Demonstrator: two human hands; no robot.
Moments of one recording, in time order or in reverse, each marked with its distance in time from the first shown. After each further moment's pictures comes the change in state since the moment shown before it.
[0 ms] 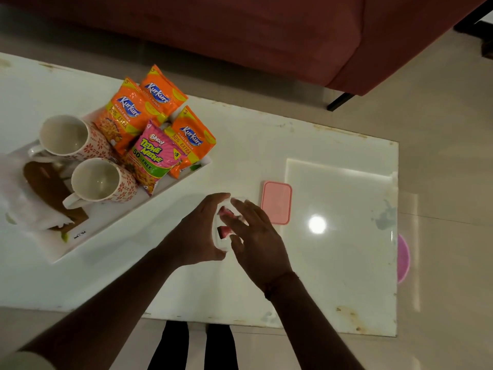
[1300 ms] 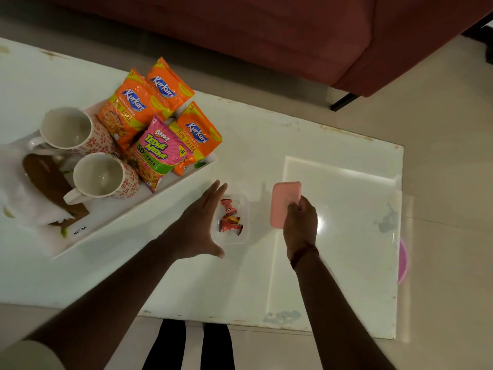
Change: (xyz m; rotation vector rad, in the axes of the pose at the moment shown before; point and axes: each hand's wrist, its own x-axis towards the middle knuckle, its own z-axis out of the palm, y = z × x) left_hand 0.007 -0.016 -0.009 0.067 -0.101 -0.033; right_hand 0.035 0.073 0.011 0.588 0.394 0.874
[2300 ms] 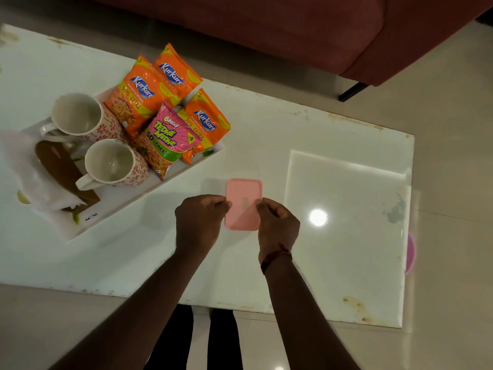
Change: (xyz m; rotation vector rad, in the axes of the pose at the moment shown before) left_hand -0.023 0.043 0.005 -0.380 0.589 -0.457; right_hand -0.065 -0.002 0.046 0.353 0.031 0.207
